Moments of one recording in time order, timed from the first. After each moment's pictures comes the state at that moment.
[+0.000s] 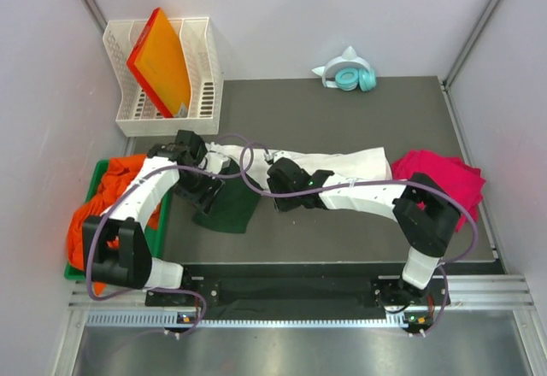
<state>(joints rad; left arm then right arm) -0.16 1.39 1.03 -1.02 0.14 0.42 0.99 1.75 1.15 -0.32 0.14 0.48</state>
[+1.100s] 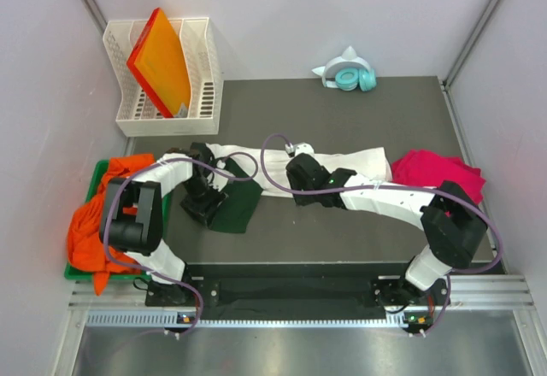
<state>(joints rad) -0.16 1.63 0.96 -0.96 0.11 0.45 0.92 1.59 1.04 -0.36 0.25 0.48</state>
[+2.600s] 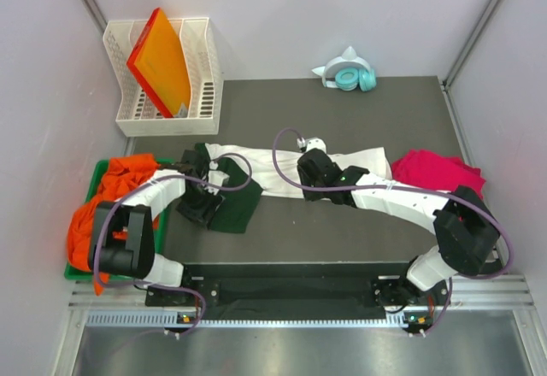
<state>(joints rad) -0.14 1.45 0.80 -0.81 0.09 0.37 0.85 1.52 1.00 -0.36 0.27 0.46</state>
